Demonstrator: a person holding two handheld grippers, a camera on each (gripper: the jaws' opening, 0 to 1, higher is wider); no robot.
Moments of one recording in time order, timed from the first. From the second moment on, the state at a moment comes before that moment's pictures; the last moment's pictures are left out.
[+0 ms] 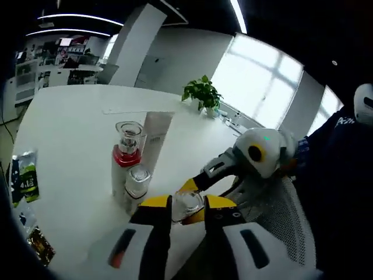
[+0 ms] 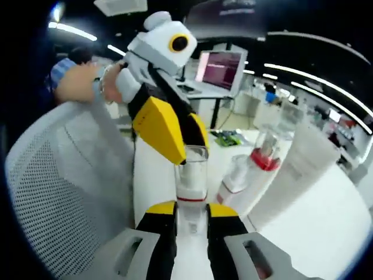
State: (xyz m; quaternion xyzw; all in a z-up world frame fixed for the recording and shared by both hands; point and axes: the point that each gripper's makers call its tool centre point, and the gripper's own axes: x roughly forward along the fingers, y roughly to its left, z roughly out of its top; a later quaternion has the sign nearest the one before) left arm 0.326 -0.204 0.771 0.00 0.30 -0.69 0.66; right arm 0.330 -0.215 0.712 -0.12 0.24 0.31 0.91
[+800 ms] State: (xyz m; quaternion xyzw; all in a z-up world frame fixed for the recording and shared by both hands) left arm 0.344 -0.197 0.735 0.11 0.30 -0.64 0.70; right arm 0.324 -0.233 0.687 -0.14 0.27 0.31 0.90
